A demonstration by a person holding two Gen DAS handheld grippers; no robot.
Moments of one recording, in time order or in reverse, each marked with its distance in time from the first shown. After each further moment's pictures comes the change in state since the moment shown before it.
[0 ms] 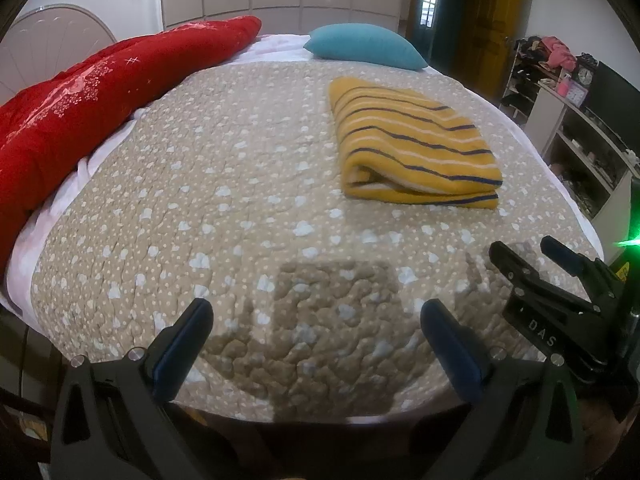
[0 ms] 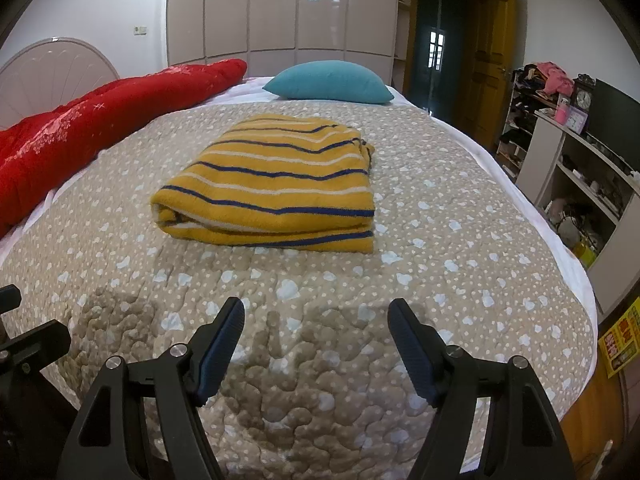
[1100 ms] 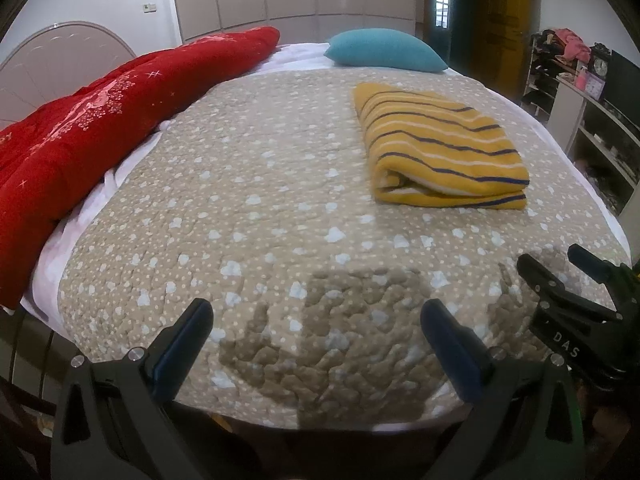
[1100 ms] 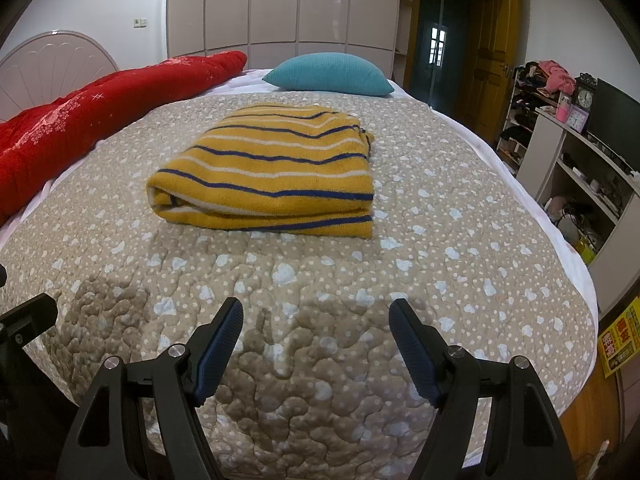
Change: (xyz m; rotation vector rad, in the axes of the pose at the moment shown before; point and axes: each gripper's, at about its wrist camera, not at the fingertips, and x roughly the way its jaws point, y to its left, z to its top) left arm -0.002 0.002 -0.001 0.017 -0.038 0.116; right arm 0.006 -0.004 -0.006 -0.015 0.021 0.000
